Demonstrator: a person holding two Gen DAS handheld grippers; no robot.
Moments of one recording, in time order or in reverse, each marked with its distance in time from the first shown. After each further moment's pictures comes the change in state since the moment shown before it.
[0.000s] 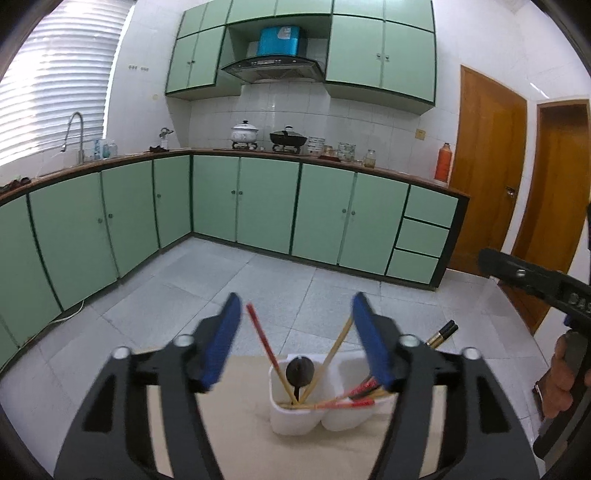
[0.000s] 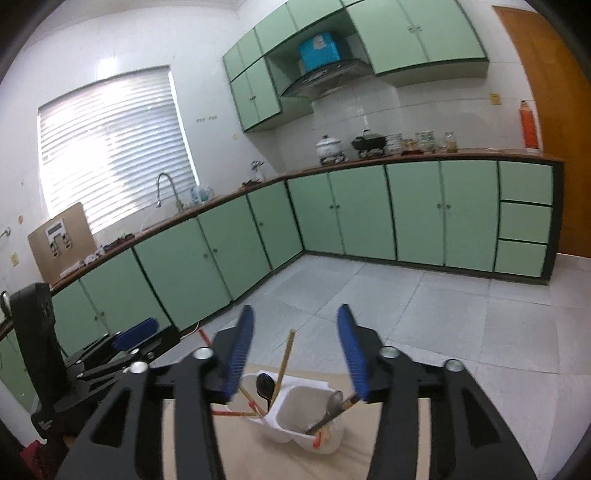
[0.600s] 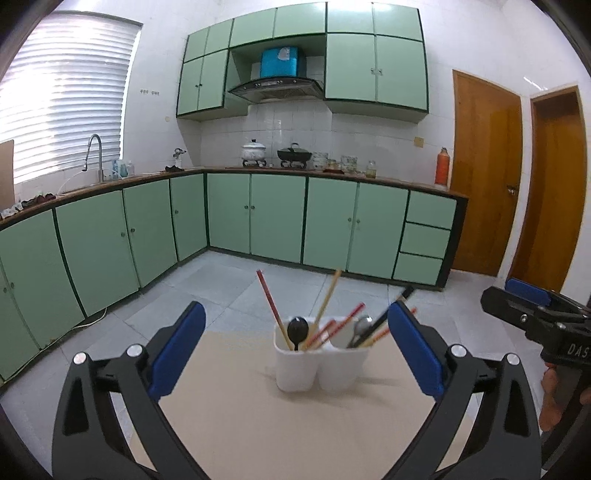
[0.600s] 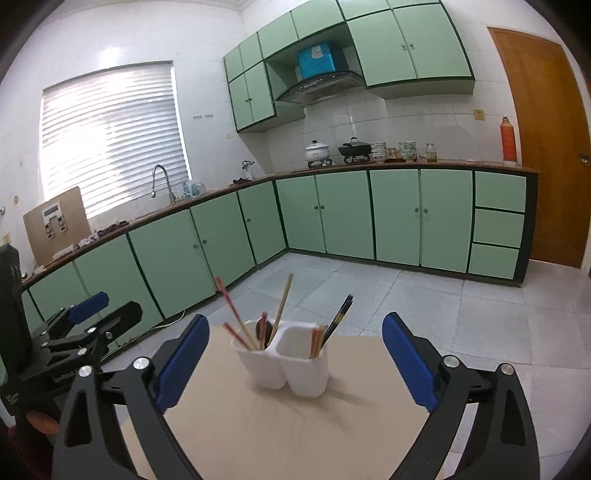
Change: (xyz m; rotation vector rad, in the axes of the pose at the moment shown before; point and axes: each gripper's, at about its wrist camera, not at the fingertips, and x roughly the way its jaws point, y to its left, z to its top) left arm -0.111 -0.033 -0.037 0.053 -0.052 0.052; right arm -0.089 0.034 -0.059 -0.057 0.003 -0.054
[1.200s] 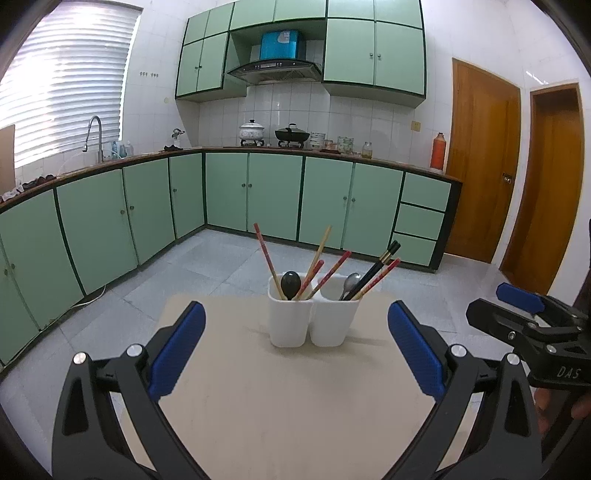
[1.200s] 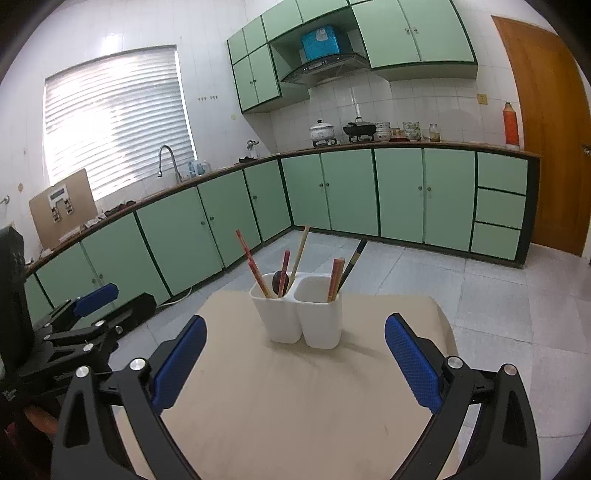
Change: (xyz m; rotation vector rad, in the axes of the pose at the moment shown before) left arm -0.030 0.000 -0.042 -0.017 0.065 -0.008; right arm -0.024 0.014 -0.041 -0.017 0.069 -0.008
